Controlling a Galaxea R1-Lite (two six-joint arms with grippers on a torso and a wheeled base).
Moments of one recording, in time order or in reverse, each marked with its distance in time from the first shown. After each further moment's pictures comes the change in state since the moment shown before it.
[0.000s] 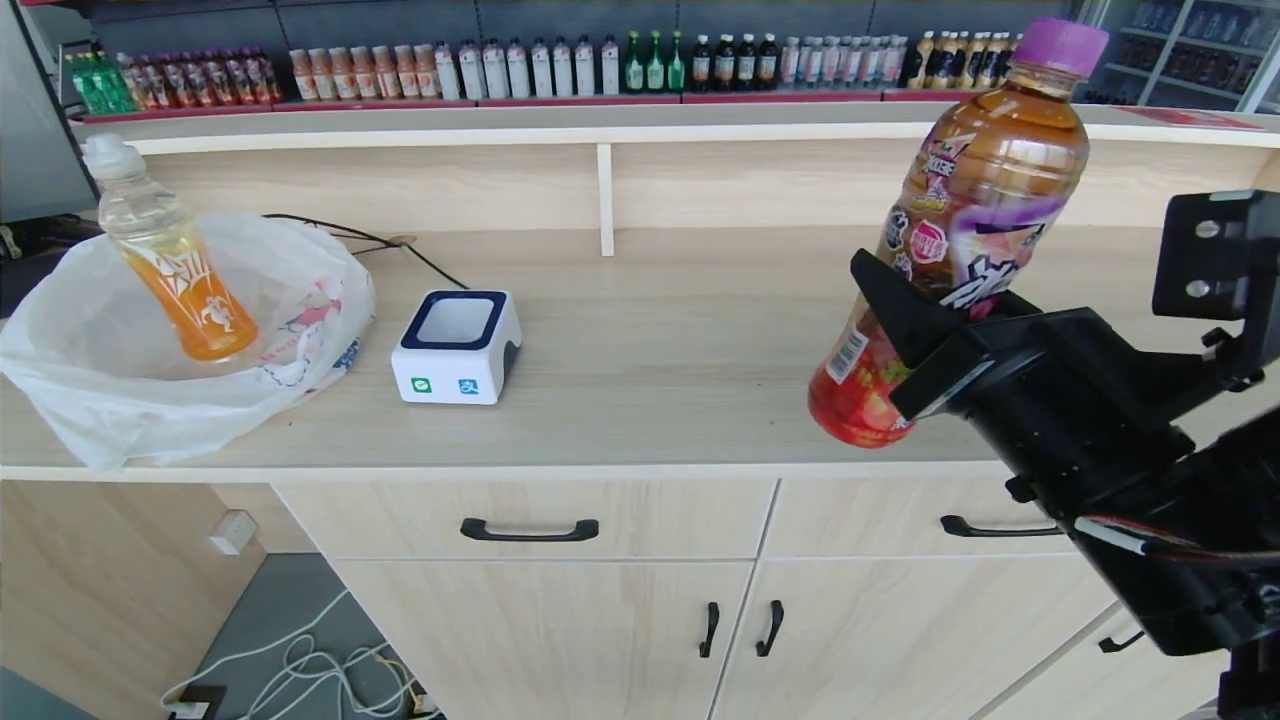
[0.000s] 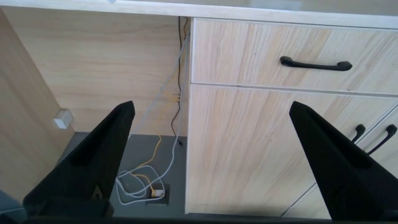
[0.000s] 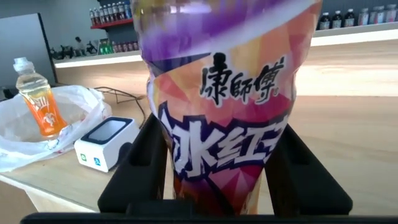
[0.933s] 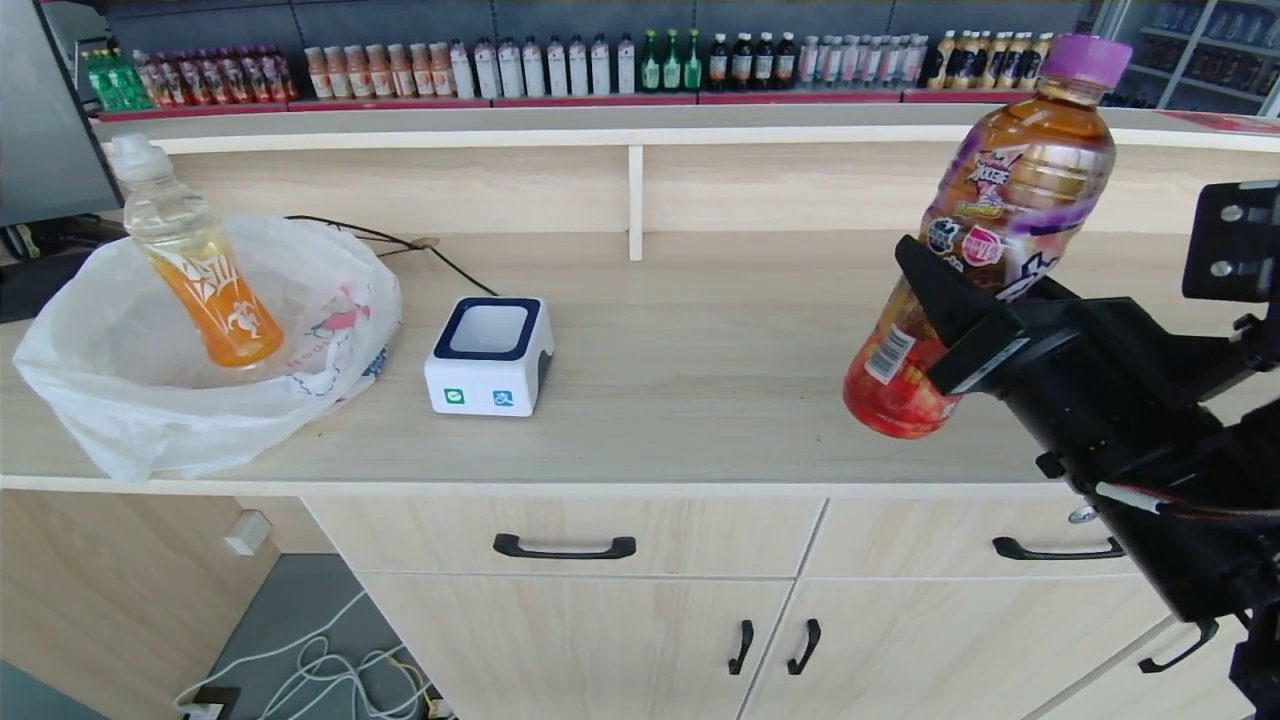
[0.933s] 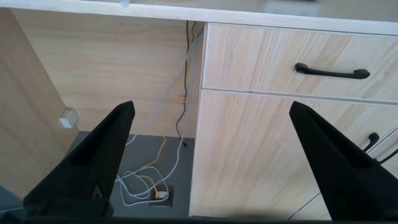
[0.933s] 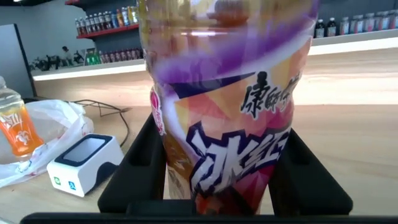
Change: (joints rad) left arm -0.001 0.000 0.000 -0.001 0.000 -0.009; right arm -0.092 -0.017 0.010 -0.003 0.005 0.002
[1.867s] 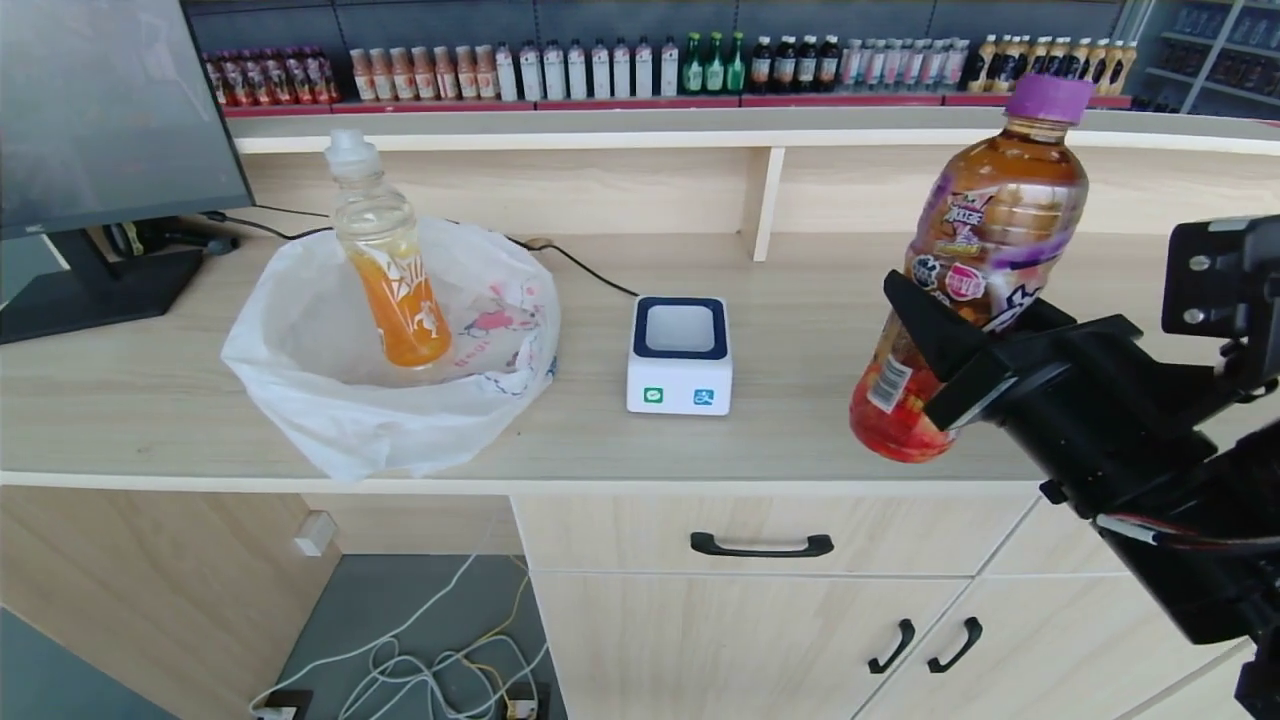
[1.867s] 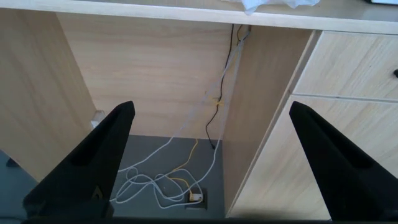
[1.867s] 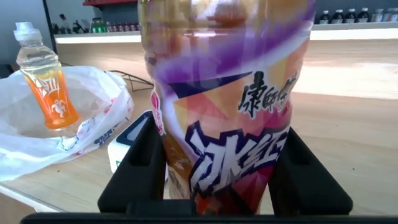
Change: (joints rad) left arm 0.001 0.000 0.001 -0.001 0.000 0.011; right arm -0.027 0.005 0.049 0.001 0.067 -0.065
